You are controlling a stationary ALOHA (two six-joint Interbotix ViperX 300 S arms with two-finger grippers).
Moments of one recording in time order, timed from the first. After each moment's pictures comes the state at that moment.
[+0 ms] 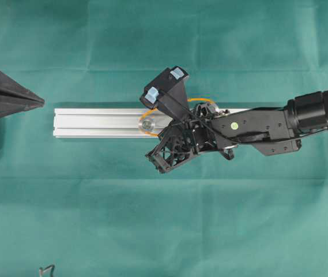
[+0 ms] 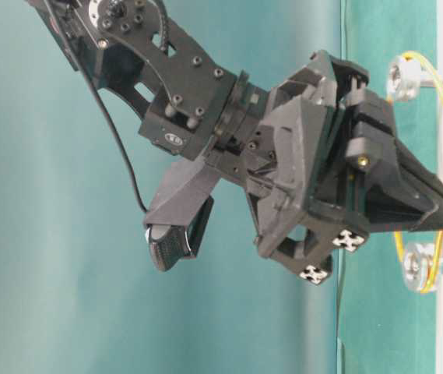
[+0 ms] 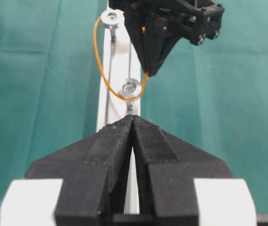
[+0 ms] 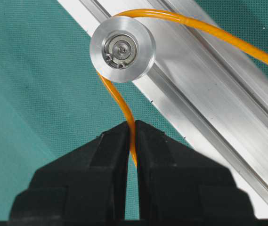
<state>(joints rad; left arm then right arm) 0.00 -1.00 0.98 0.02 0.41 -0.02 0.09 0.25 0.28 -0.29 0.56 1.30</state>
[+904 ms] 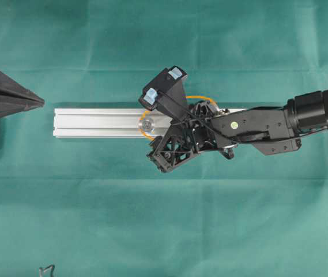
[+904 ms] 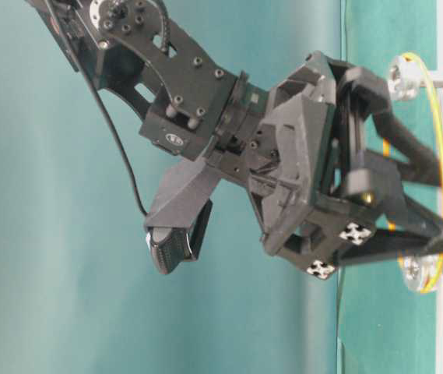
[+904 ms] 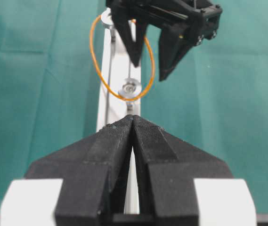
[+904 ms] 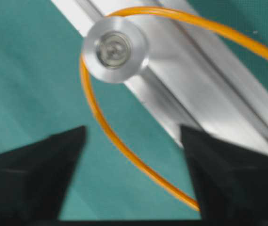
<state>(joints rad) 0.00 -1.00 0.98 0.03 0.41 -0.02 0.09 0.25 0.28 -0.30 0.56 1.27</state>
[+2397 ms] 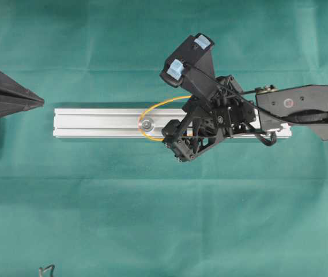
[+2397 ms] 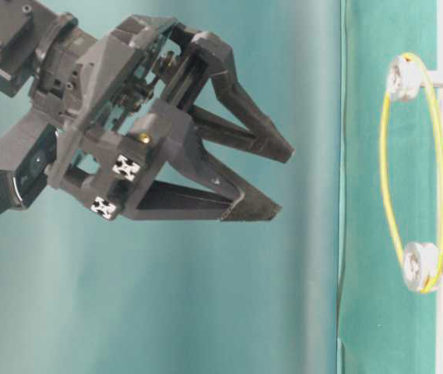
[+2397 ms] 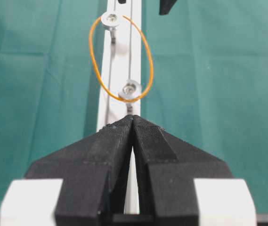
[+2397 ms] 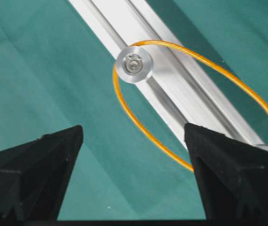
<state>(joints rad) 0.00 -1.00 0.97 0.02 0.41 -0.02 0.09 0.00 0.28 -0.30 0.70 1.18</state>
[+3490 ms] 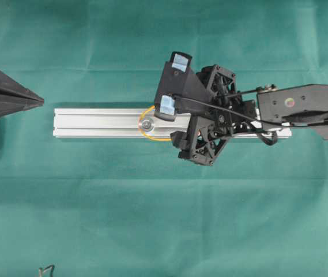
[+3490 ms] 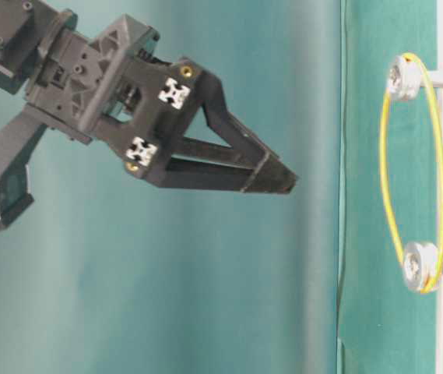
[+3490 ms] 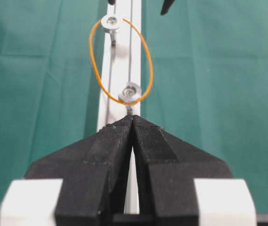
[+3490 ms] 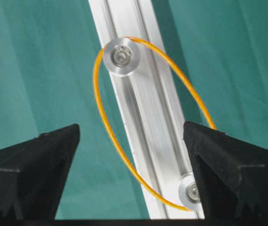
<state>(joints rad) 0.00 -1.00 0.97 0.02 0.41 -0.02 0.09 -0.02 0.29 -0.30 0.72 0.69</state>
